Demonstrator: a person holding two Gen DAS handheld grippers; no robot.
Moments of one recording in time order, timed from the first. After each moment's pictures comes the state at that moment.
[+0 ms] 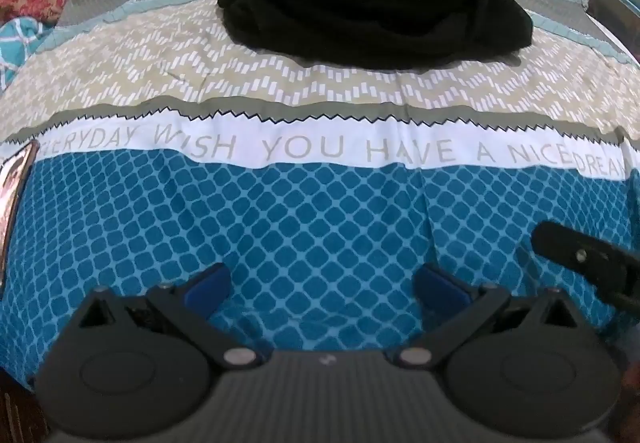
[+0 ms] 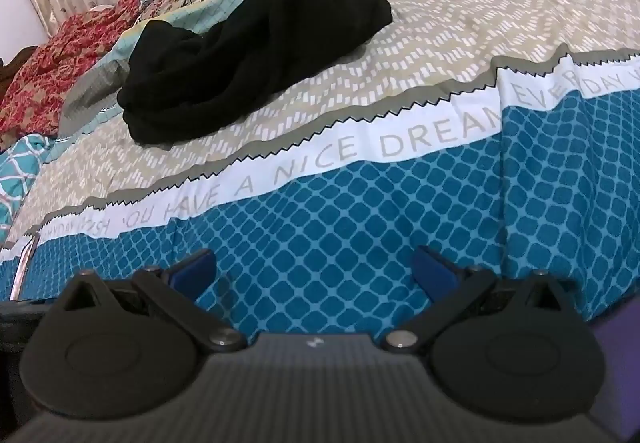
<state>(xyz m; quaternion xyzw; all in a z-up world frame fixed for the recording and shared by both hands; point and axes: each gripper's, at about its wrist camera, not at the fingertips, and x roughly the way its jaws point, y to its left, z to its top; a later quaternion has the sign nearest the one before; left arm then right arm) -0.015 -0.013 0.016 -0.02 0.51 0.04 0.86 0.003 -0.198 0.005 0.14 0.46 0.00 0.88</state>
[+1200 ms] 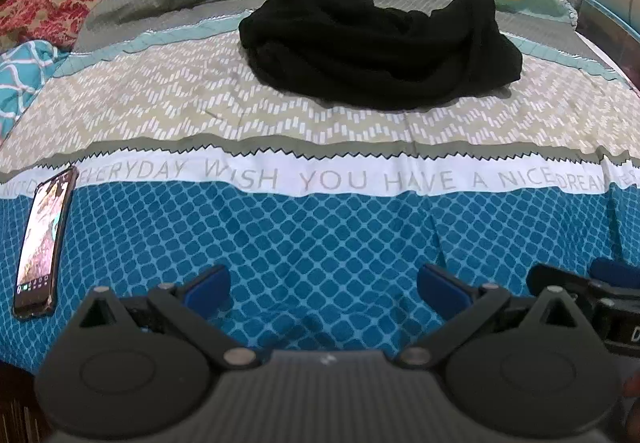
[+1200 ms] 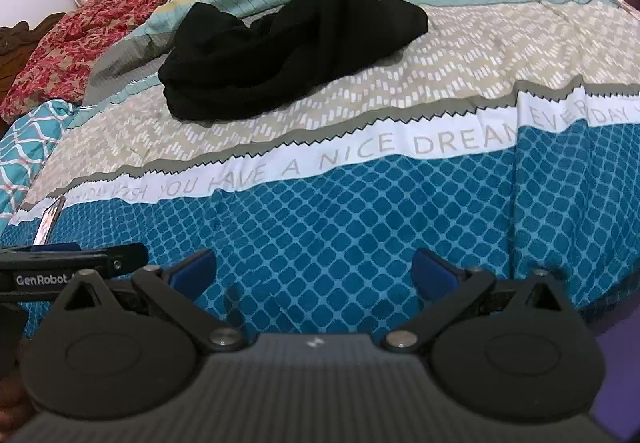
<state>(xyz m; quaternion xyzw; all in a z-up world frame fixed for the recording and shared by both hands) -0.045 0.001 0.046 -0.02 0.47 0.04 0.88 -0.013 -0.178 0.032 0.10 0.47 0.03 0.88</state>
